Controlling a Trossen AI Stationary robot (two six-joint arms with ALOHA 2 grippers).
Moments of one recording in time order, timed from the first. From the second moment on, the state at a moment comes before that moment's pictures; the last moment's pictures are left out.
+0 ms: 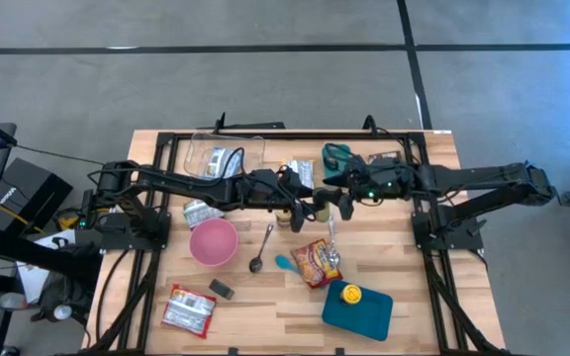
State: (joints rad) left arm 0.01 1.70 1.15 0.32 -0.09 -0.35; right arm 0.00 1.12 0.96 -0.25 0.18 0.50
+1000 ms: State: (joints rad) left arm 0.05 1.70 1.15 0.28 -0.15 -0.44; right arm -0.04 1.21 1.10 -0.47 0.26 0.66
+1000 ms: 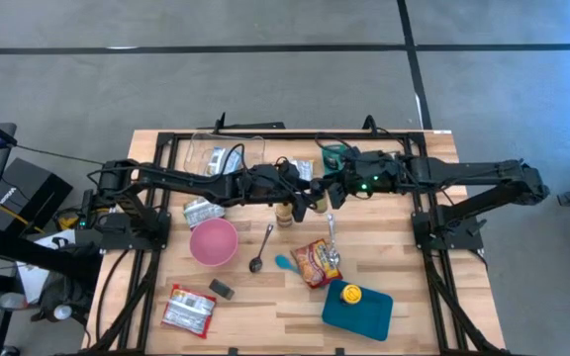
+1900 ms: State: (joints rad) left arm 0.05 1.70 1.15 0.27 -0.14 -0.48; right arm -0.14 1.20 1.10 -0.39 0.10 0.67
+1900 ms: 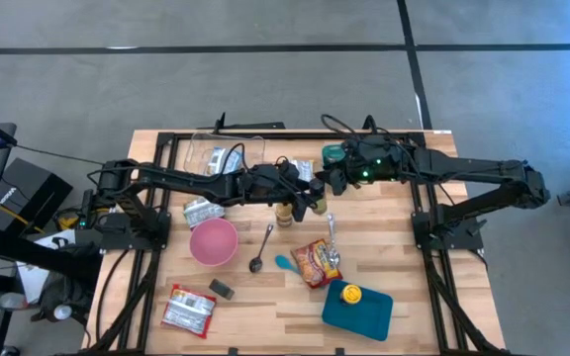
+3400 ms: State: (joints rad) left arm 0.05 1.70 1.15 0.23 -0.13 -0.51; right arm -0.16 1.28 1.10 -0.42 0.03 0.66
